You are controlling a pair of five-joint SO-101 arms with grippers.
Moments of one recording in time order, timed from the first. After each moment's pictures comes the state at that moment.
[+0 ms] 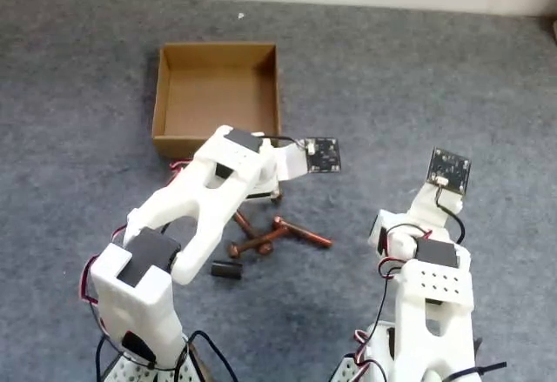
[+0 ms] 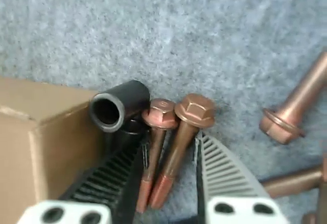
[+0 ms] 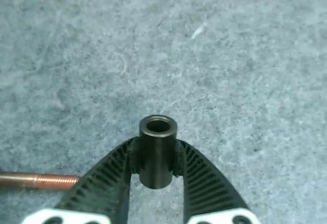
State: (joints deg) left arm 21.1 17.9 16.0 53.7 -52.7; right arm 4.5 -49.7 69.9 48.1 -7.1
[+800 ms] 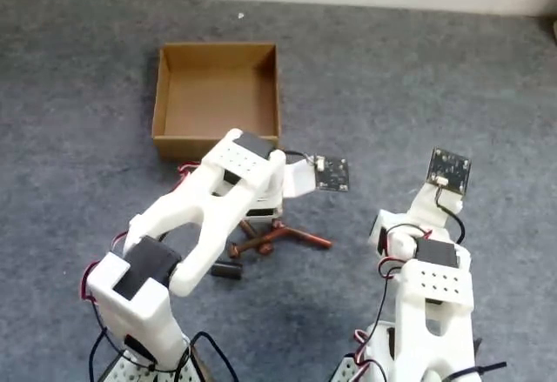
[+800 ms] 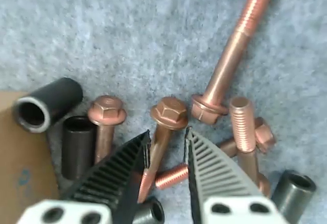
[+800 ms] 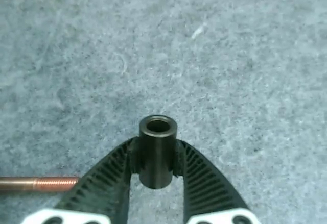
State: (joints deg) left arm 23.7 12.7 16.8 65.5 -52.5; right arm 4.5 -49.7 69.9 48.1 -7.1
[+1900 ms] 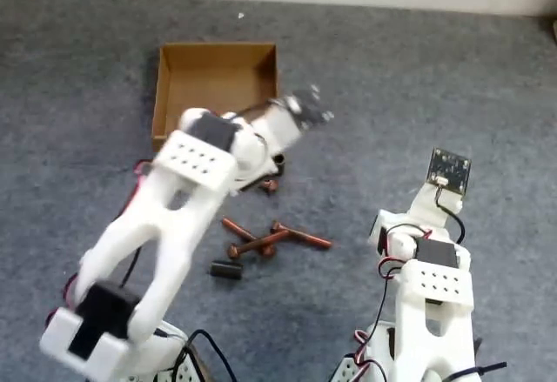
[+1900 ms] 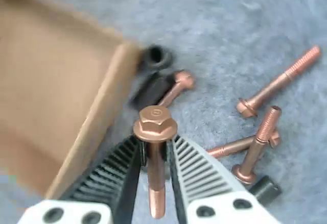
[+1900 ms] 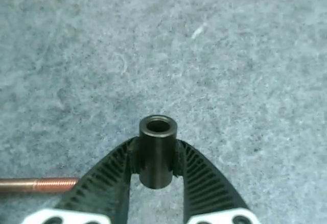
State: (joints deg) left arm 18.7 -6.5 12.7 73.1 -29.2; right arm 4.5 -49.7 69.9 48.1 -7.1
